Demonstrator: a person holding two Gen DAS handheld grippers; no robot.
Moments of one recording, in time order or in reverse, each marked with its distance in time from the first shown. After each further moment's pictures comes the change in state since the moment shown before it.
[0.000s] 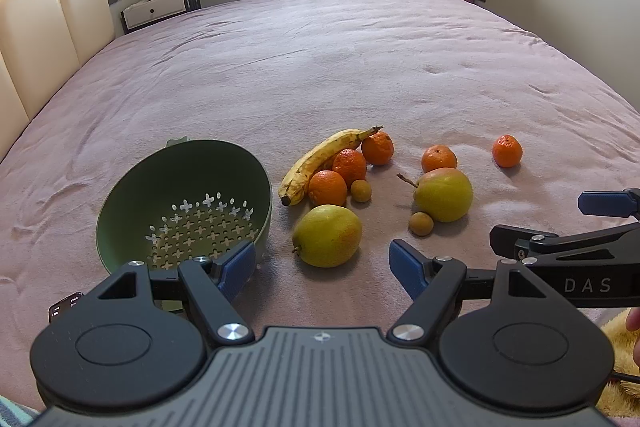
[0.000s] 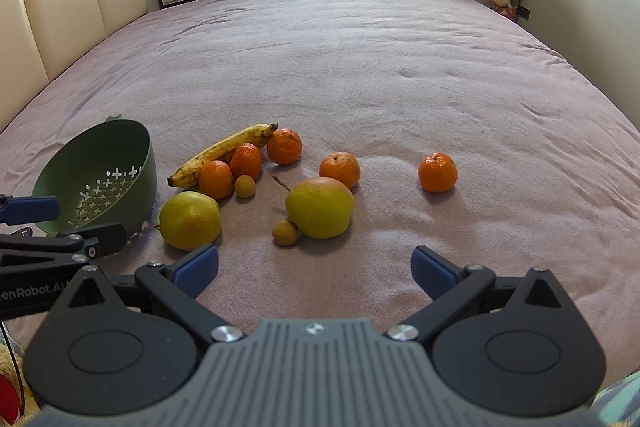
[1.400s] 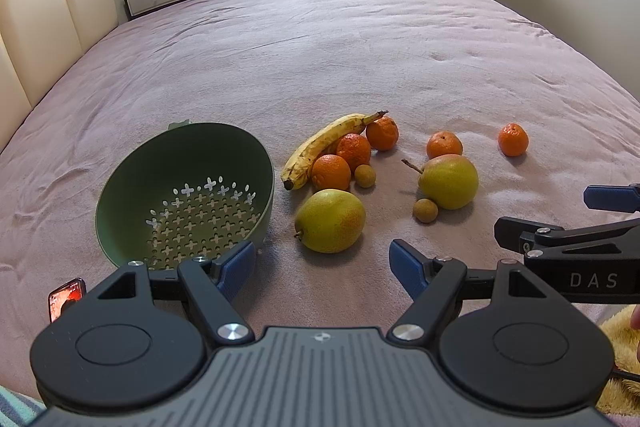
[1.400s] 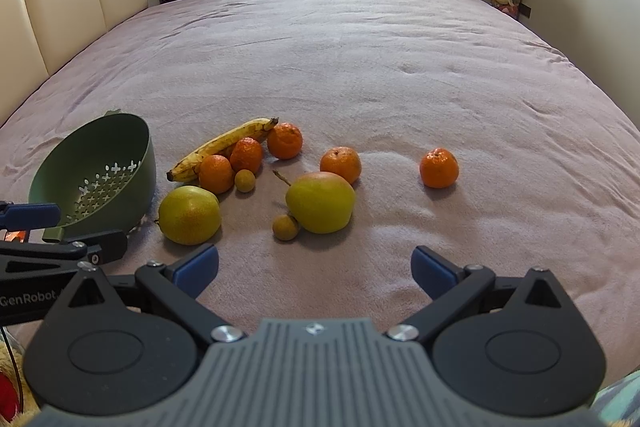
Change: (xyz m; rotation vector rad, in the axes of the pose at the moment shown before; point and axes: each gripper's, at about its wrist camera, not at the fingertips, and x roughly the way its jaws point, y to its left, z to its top) left arm 0.006 -0.001 -0.004 -0.009 0.040 0.009; right arm 0.004 0.001 -0.002 -0.008 0.017 -0.002
